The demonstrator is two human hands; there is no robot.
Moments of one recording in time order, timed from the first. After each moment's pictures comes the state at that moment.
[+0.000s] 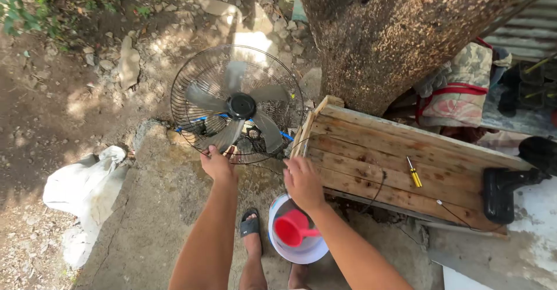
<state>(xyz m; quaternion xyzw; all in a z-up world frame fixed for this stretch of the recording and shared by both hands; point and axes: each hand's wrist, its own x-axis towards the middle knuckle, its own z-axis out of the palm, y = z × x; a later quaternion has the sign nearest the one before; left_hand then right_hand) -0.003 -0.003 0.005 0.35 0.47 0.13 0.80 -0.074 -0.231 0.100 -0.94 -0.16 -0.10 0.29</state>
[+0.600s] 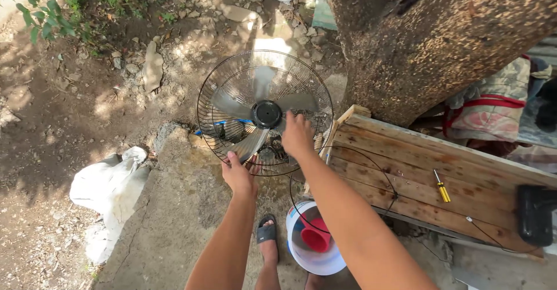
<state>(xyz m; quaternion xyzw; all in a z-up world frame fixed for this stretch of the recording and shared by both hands) -0.014 0.011 0.046 0.33 0.45 0.11 0.82 0.086 -0.135 0.083 -0.98 0.00 0.12 0.16</state>
